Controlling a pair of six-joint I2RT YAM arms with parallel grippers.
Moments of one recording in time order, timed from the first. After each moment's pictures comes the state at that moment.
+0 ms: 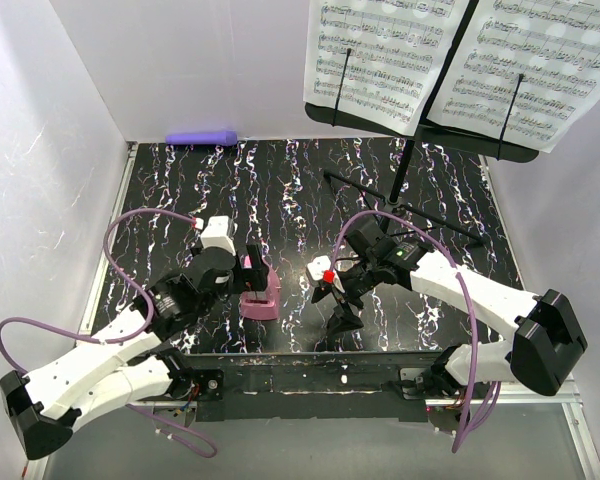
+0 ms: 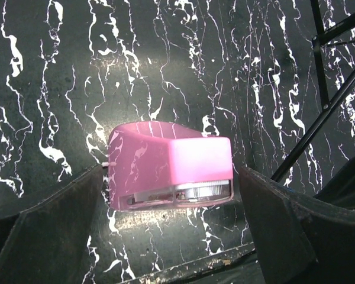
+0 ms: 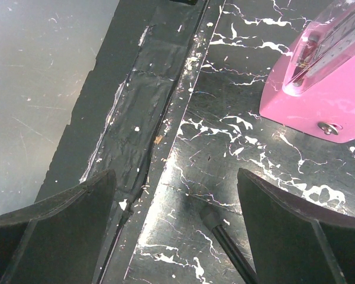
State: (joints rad) left arm -0.86 0.80 0.74 -0.52 -0.44 -0.62; right arm 0.82 1.30 0.94 -0.66 -0.96 -0.79
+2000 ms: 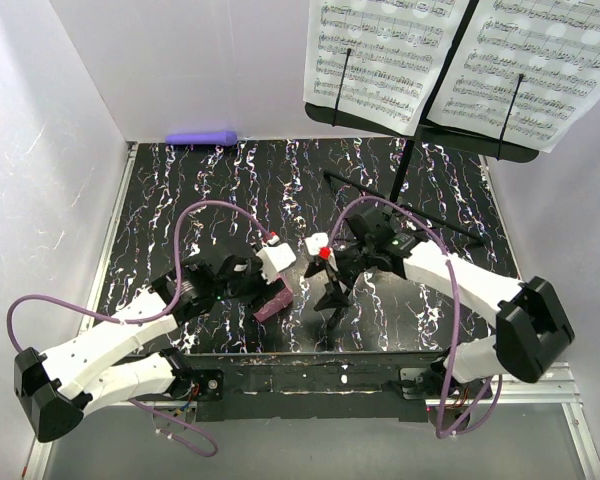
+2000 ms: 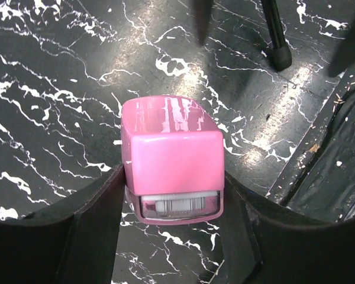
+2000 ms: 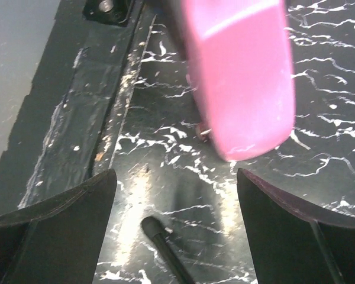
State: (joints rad) left arm -0.86 0.96 0.84 -0.60 0.02 0.22; right arm 0.74 1.36 0.94 -0.44 -0.96 -0.72
